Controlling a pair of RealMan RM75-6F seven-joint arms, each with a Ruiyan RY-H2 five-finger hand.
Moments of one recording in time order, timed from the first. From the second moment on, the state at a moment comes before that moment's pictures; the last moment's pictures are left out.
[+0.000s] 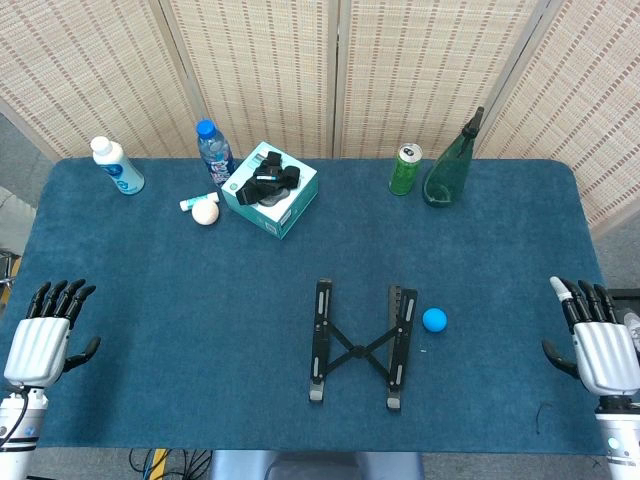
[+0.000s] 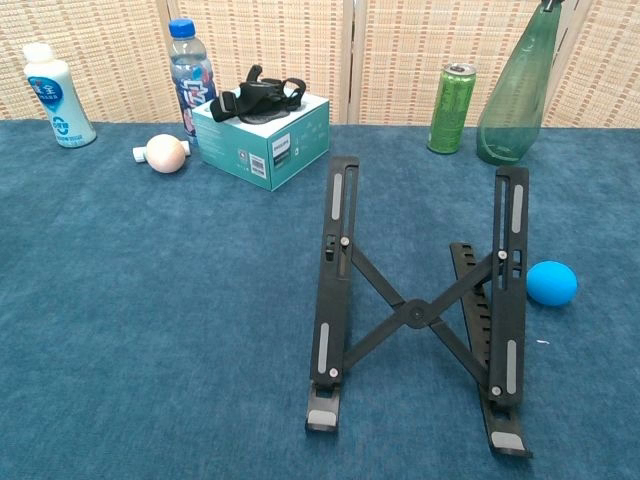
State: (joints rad) left arm -0.17 -1.19 -0.10 -1.59 1.45 1.42 0.18; right arm 0.06 -1.11 0.08 -1.65 -1.46 1.48 -0.13
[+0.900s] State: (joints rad) left arm -0.17 -1.17 -0.08 -1.63 1.44 1.44 0.18; right arm 0.15 -1.05 0.07 -1.75 -1.54 1.35 0.35
